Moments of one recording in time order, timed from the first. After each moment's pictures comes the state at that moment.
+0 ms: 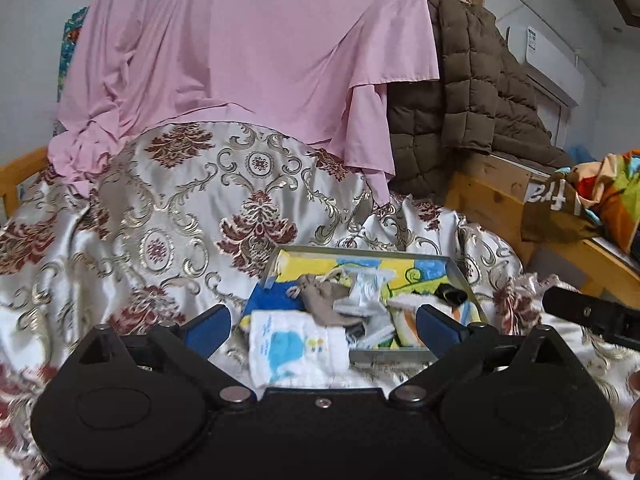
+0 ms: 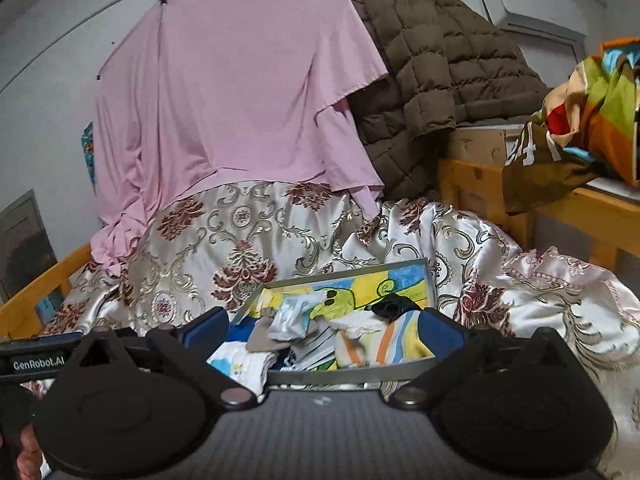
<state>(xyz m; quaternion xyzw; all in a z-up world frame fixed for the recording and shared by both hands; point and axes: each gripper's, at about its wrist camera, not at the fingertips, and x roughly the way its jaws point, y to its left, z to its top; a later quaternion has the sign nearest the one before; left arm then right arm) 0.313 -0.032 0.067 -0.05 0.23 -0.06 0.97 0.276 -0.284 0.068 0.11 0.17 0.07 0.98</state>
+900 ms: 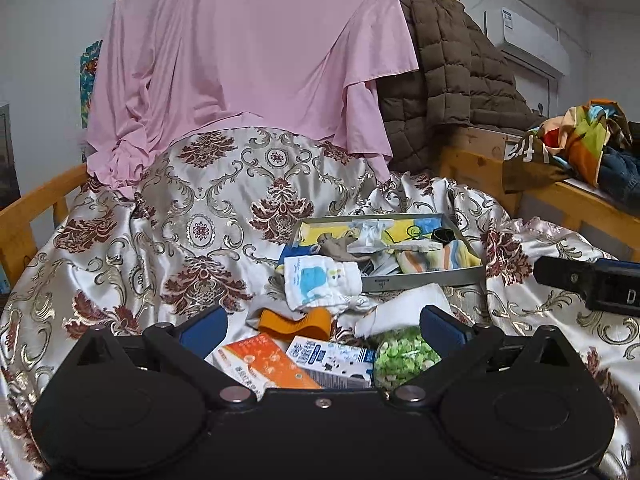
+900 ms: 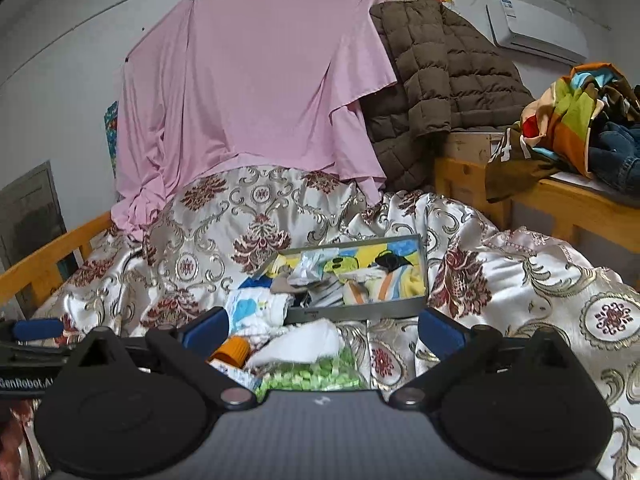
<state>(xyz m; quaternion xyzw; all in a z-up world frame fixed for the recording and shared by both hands) 0.166 -0.024 0.056 0.01 0.22 -0.04 0.97 0.157 -0.258 0.050 0.07 0.18 0.07 0.98</state>
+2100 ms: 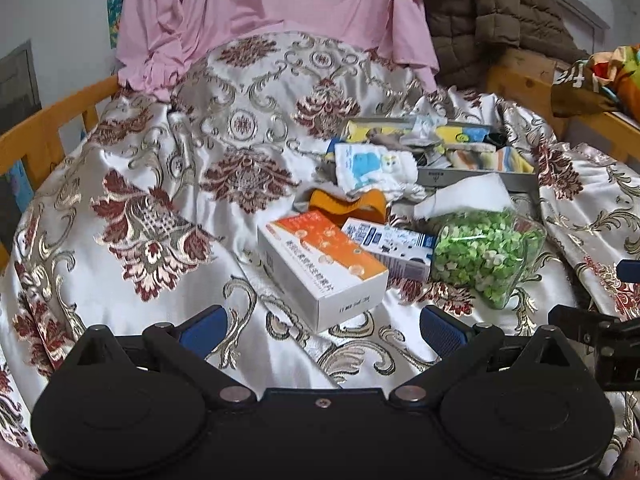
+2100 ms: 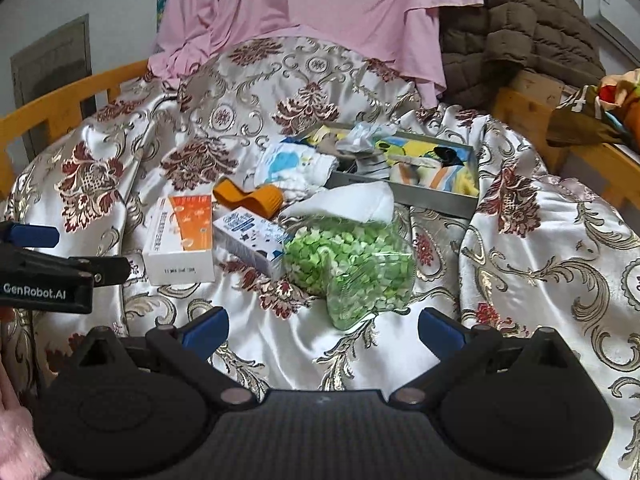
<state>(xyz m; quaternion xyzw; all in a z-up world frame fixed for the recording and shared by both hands) 0.162 0.011 -0.012 0.00 0.34 0.01 0.94 0.156 -0.189 -0.010 -0.07 0.32 0.12 0.94</state>
